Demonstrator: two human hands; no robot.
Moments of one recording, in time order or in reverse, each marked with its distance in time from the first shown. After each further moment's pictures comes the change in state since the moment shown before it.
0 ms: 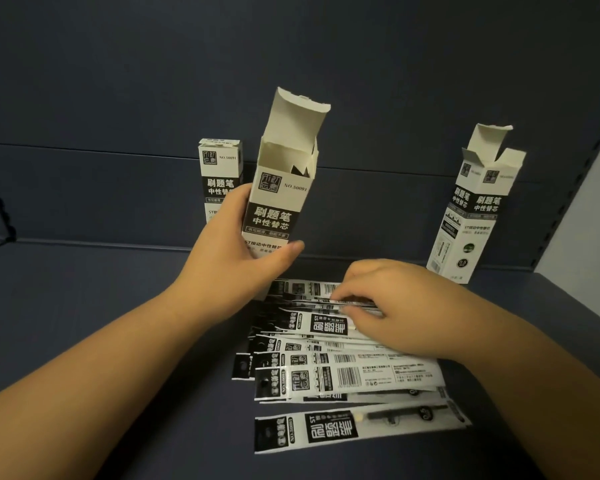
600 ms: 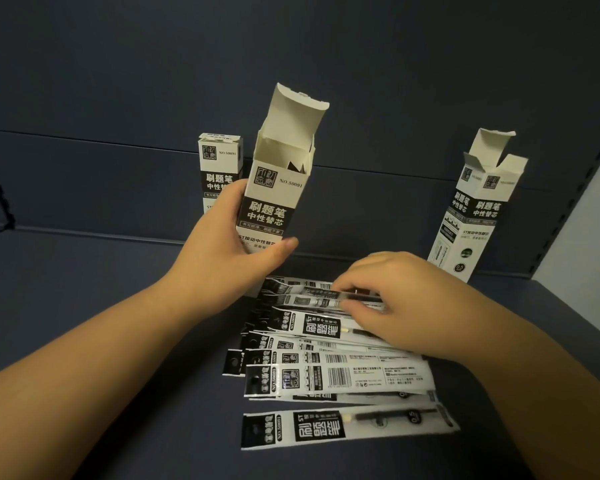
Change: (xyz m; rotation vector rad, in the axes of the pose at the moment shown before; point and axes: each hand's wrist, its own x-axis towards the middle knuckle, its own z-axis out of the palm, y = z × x) left_hand 0.002 0.000 -0.002 0.018 0.009 -0.003; right_hand -0.007 -0.003 -0.014 0.044 0.083 -0.028
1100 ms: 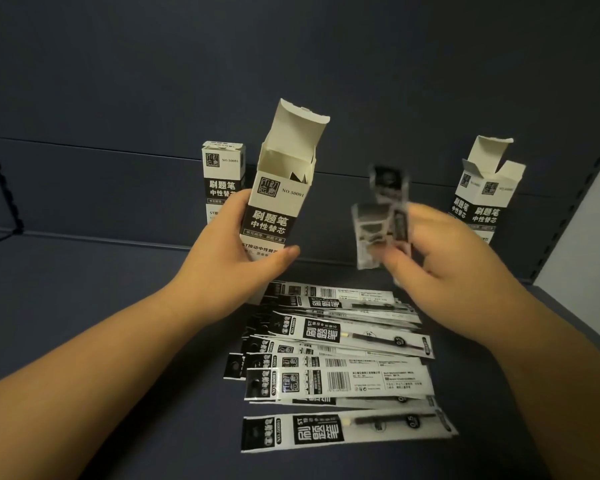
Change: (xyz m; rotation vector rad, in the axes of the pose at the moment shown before) left_hand -0.002 0.001 0.002 -0.001 -0.015 -0.019; right_hand -0.007 0.010 -0.023 0.183 0.402 -0.046
